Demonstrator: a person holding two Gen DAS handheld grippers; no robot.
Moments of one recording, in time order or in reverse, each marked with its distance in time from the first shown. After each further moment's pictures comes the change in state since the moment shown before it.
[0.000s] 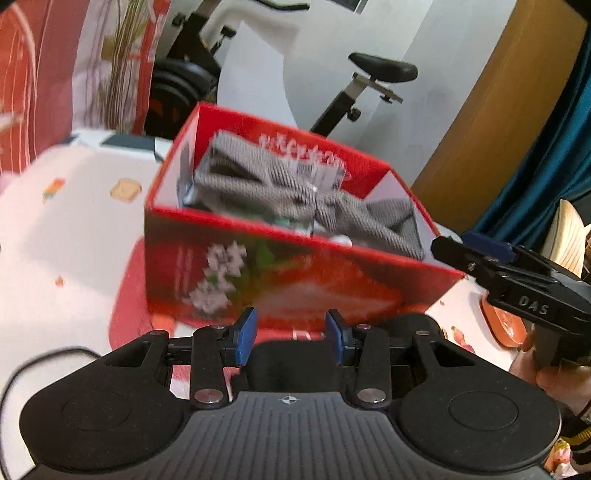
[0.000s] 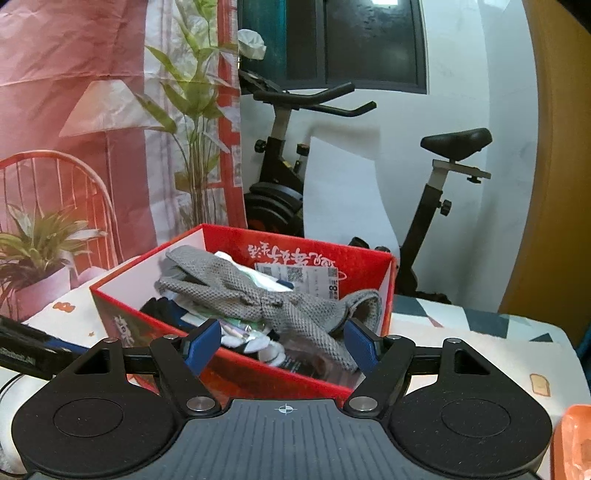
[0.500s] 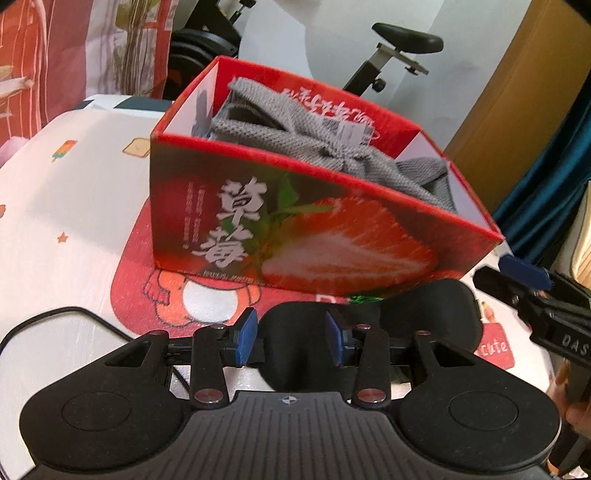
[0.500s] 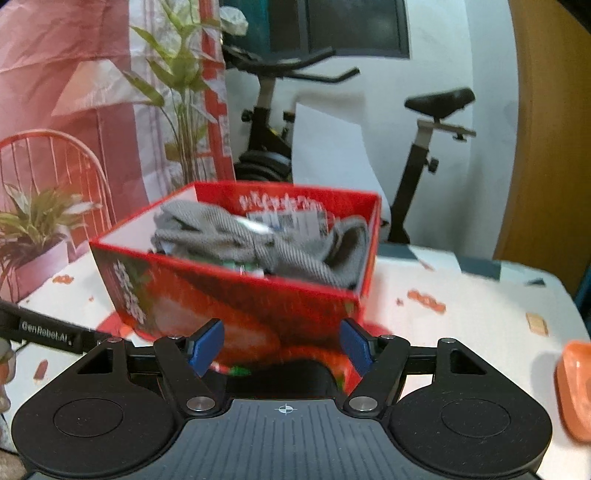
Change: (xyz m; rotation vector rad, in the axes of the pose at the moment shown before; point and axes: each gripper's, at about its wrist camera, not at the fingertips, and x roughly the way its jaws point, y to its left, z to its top) left arm 0.022 0.005 -0.020 -0.013 0.080 0.083; right arm -0.012 -0.002 -0.046 0.065 0.095 -0.027
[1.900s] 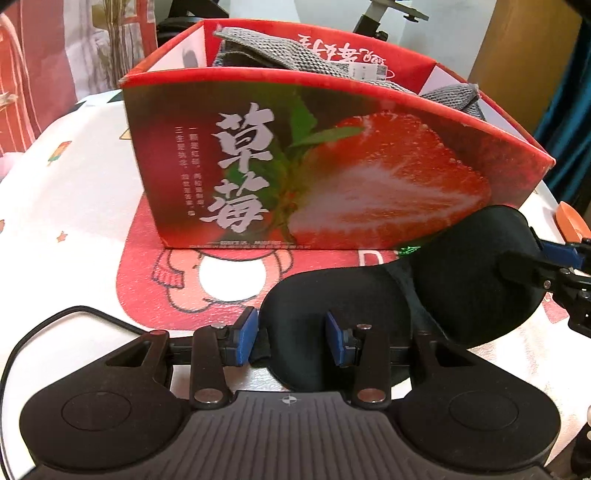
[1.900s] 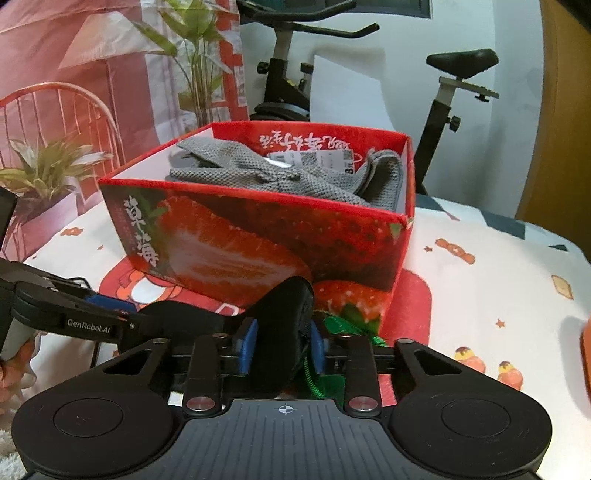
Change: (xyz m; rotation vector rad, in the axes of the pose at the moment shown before) left arm 0.040 0.002 -0.015 0.145 0.084 0.115; right arm 0.024 0.017 -0.024 -0.023 0.140 0.048
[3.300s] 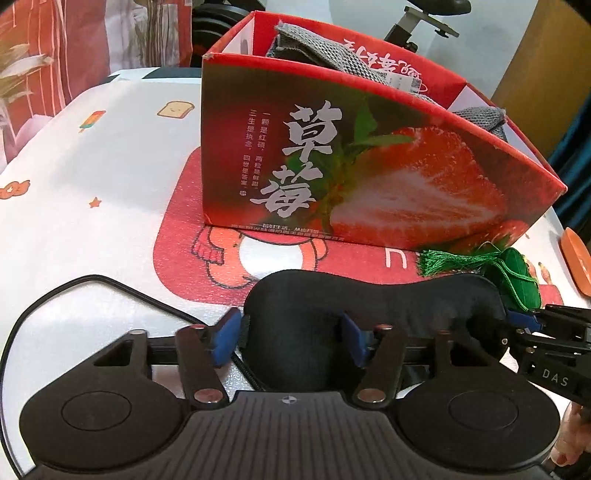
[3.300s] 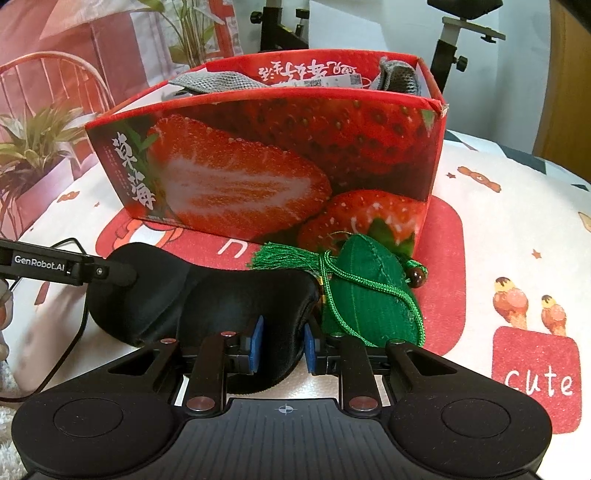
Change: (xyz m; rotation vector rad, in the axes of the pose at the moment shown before) left arm -0.012 0.025 -0.009 -0.108 0.006 -0.003; right arm 0.032 0.003 -0.028 0.068 0.154 0.036
